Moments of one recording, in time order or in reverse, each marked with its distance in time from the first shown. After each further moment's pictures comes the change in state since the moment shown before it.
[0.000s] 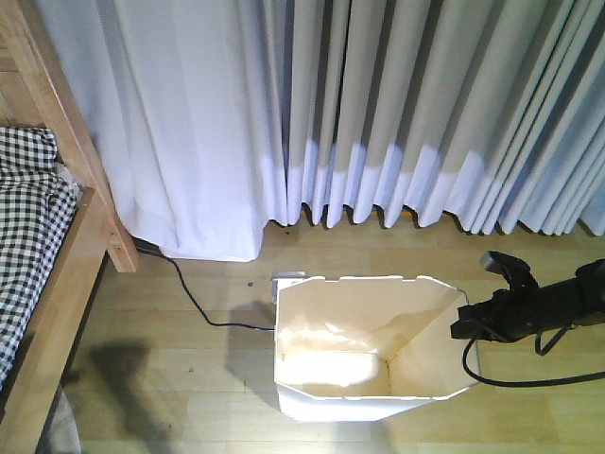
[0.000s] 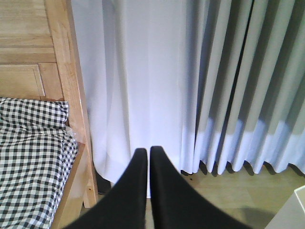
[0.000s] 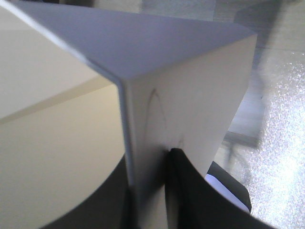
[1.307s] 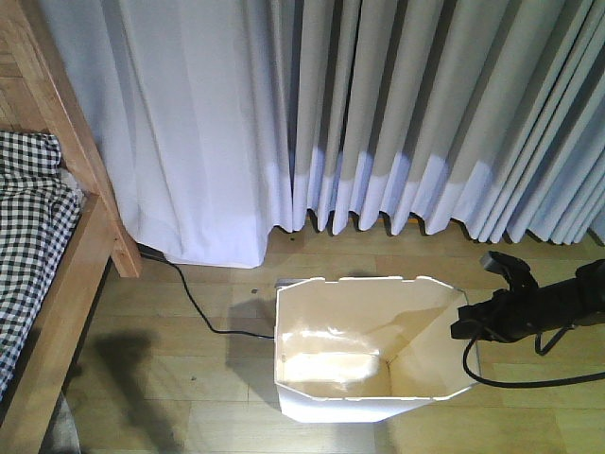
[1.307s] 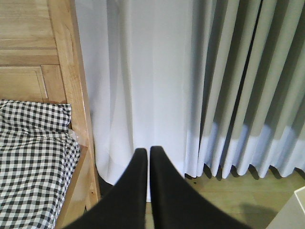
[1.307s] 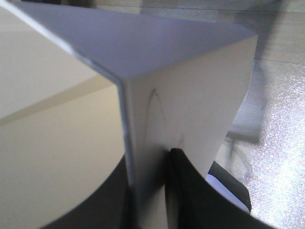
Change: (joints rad) left arm 0.000 0.000 0.000 0.000 0.000 0.000; right arm 0.000 0.000 0.000 0.000 0.000 0.000
